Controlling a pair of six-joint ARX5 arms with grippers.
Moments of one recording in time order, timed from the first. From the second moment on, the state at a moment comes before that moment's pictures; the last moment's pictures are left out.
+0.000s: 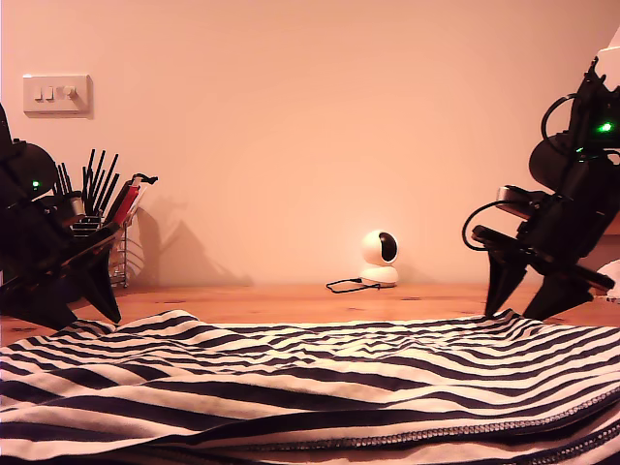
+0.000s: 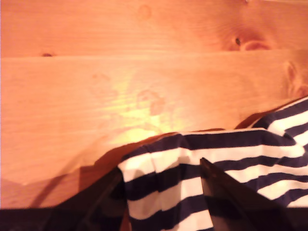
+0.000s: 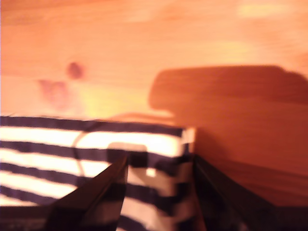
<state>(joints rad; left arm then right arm) 0.01 2.06 1.37 -0.48 0.50 -0.02 0.02 2.11 1.47 -0.51 -0.40 0.01</state>
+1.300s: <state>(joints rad) -0.01 2.08 1.53 -0.43 0.50 -0.01 0.07 2.14 1.73 -0.52 -0.36 0.03</state>
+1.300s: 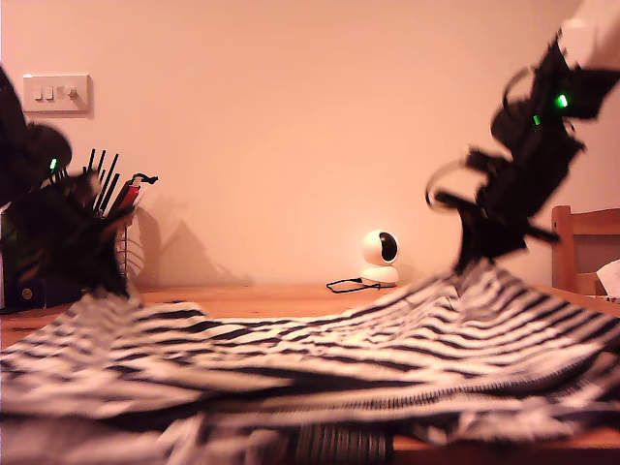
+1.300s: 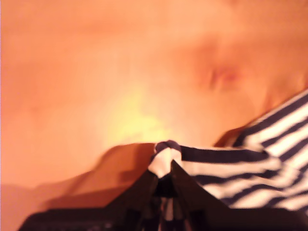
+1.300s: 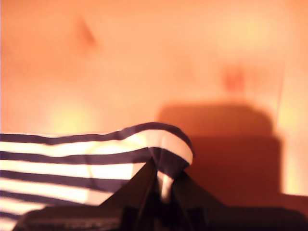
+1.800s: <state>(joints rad) -0.01 2.08 1.78 -0.56 0.52 0.05 0.07 2.14 1.77 -0.53 -0.31 0.03</state>
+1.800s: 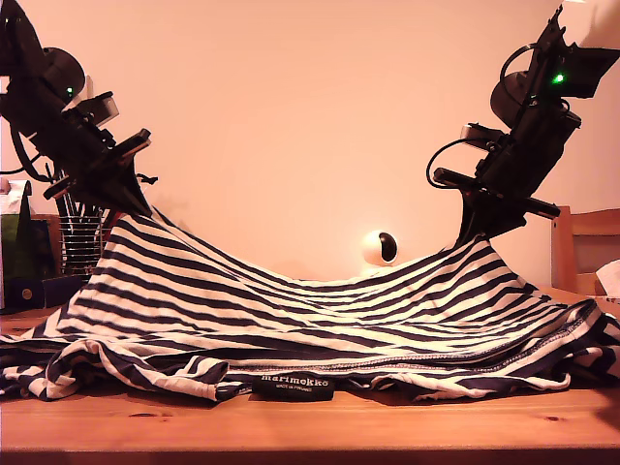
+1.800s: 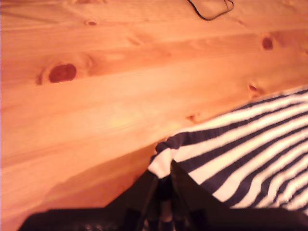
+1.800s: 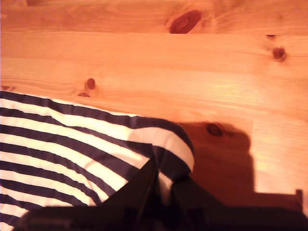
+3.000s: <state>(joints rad) -0.01 2.02 1.78 -0.91 0.50 0.22 0.13 2.02 1.78 -0.80 -0.25 -0.02</state>
